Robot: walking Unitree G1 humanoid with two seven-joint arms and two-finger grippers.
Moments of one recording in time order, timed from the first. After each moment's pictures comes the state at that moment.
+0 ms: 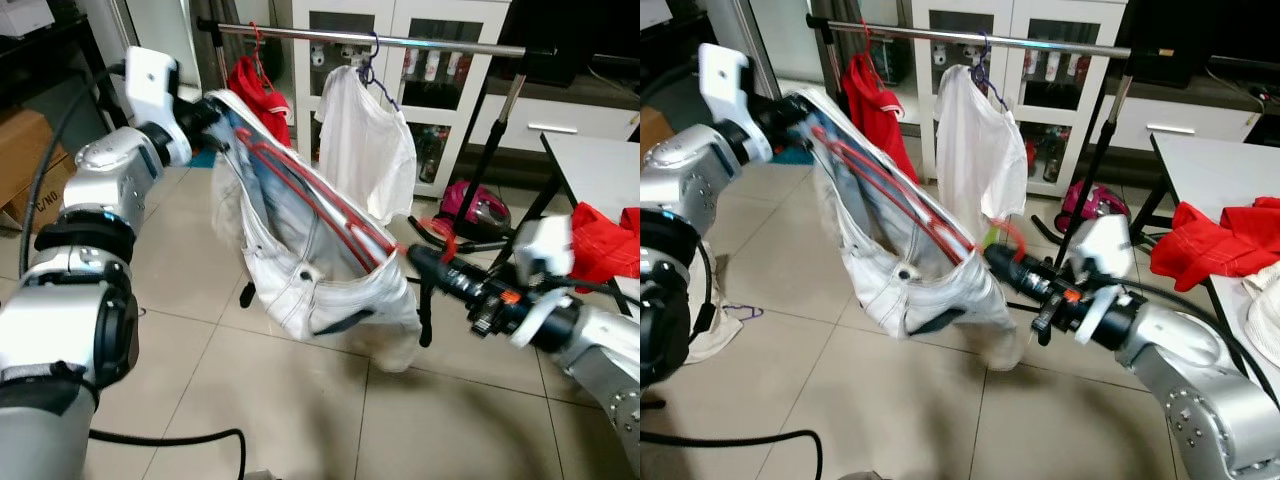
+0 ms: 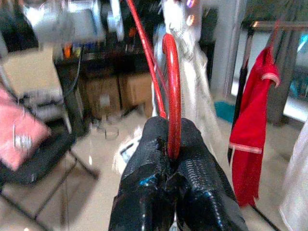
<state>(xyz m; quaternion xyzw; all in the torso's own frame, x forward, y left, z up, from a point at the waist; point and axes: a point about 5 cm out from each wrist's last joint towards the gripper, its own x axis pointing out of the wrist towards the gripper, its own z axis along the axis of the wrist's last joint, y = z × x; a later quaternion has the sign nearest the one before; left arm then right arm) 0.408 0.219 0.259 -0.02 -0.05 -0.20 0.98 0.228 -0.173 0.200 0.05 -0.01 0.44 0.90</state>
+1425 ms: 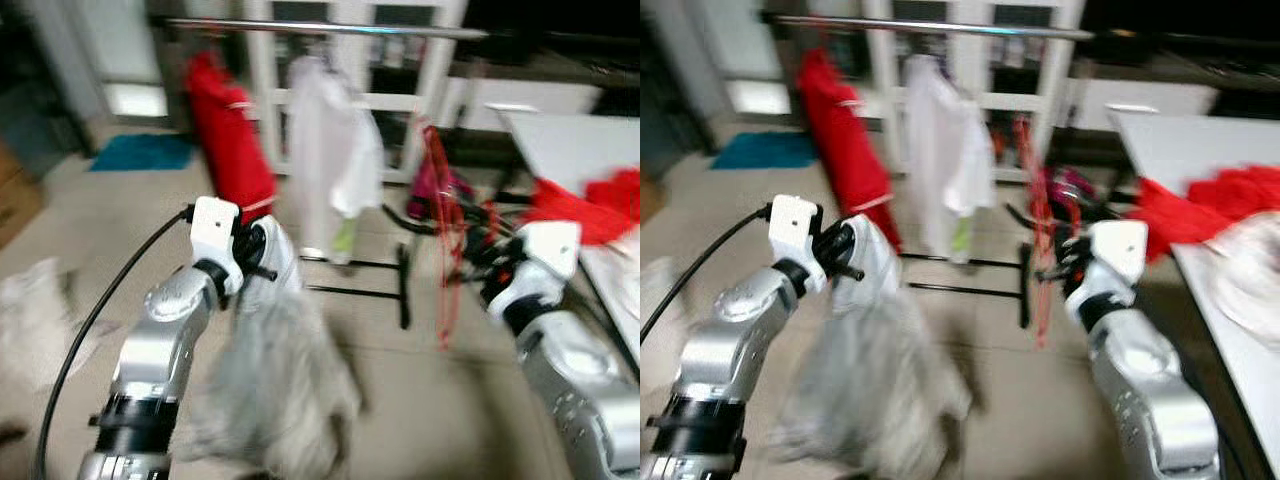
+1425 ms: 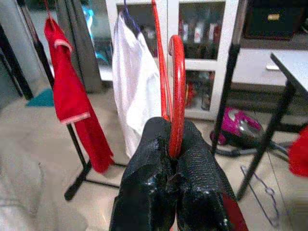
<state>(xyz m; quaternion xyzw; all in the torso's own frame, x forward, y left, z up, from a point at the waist) 0.307 0.154 0.141 0.01 0.05 -0.20 0.98 0.248 -0.178 0.154 0.01 0.05 0.08 1.00</state>
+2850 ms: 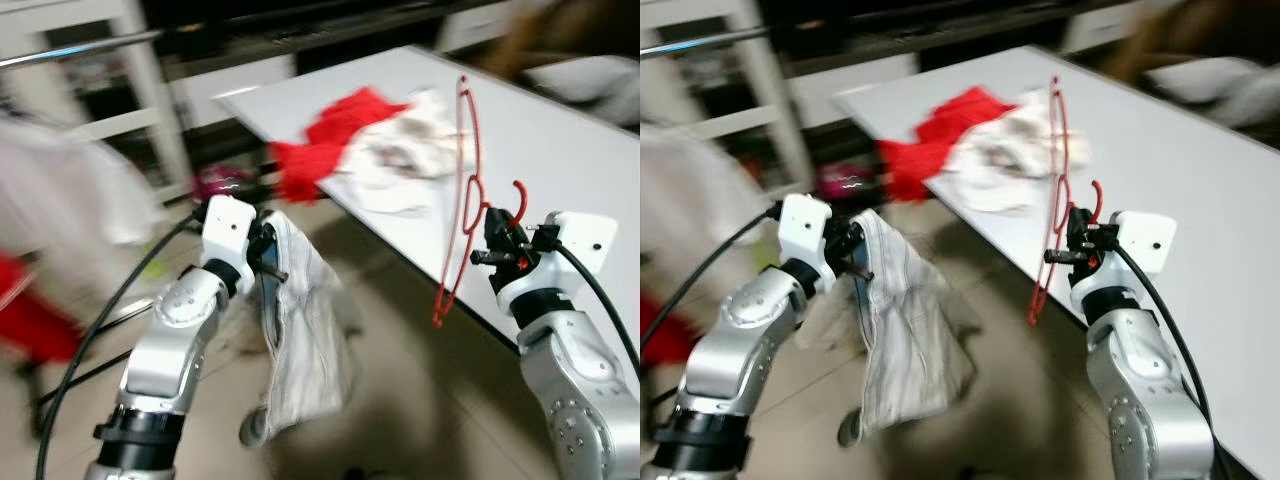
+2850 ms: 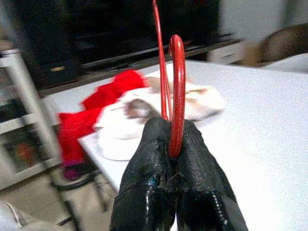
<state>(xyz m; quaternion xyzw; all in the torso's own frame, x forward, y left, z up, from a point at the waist) 0.303 0.143 0.155 0.06 0.01 -0.19 0.98 0.245 -0.175 0.182 0.07 -0.03 0.01 1.00</state>
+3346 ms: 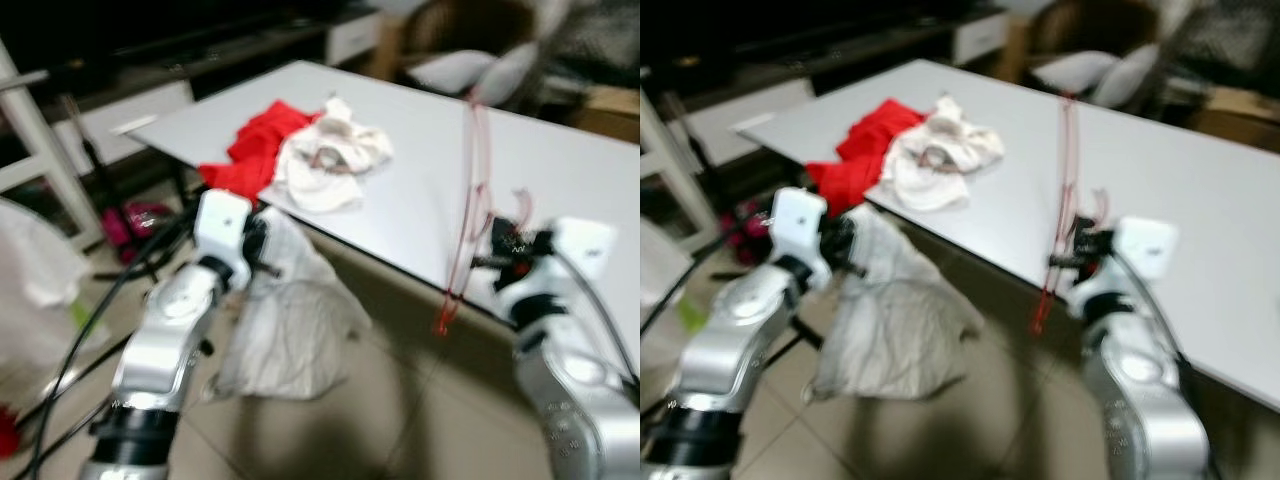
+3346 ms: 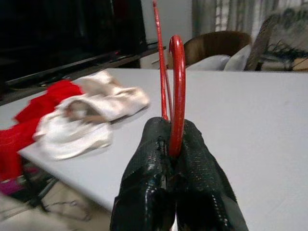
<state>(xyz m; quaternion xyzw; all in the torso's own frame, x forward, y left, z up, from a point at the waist) 0.306 0.151 0.158 0.06 0.01 -0.18 0.98 0.245 -0.172 0.176 0.07 -0.01 0.00 1.00</state>
